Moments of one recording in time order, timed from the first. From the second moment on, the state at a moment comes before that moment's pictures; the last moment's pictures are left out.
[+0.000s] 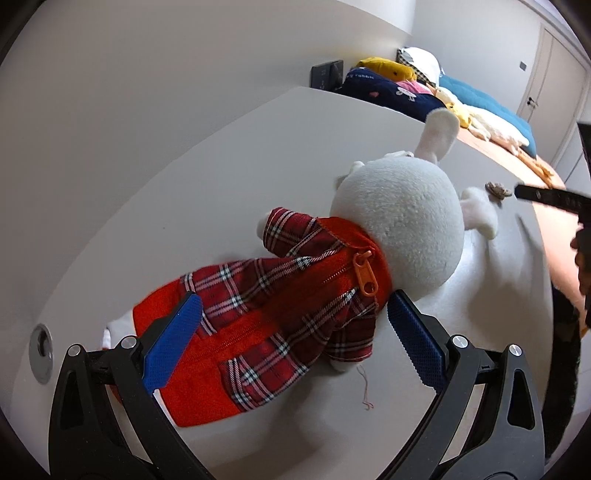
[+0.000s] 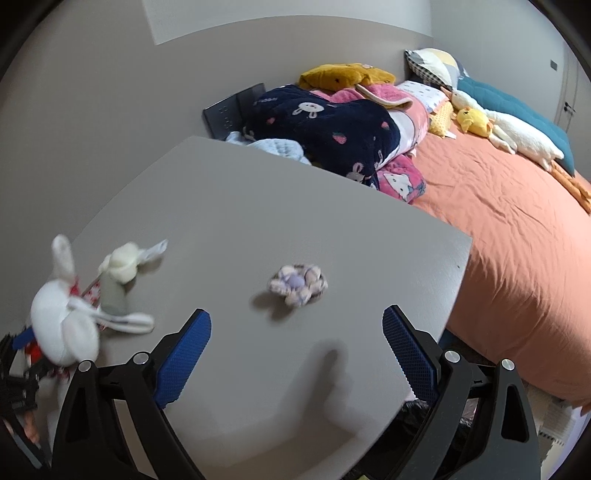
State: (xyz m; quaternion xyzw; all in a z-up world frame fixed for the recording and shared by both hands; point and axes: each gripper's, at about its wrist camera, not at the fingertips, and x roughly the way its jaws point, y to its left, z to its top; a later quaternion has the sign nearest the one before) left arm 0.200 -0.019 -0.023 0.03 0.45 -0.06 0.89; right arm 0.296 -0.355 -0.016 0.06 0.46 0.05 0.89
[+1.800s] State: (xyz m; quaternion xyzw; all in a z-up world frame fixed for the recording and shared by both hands) left arm 0.161 -0.014 0.032 -0.04 0.36 -0.07 0.93; right arm 0.240 -0.366 0.039 0.12 0.43 0.07 0.89
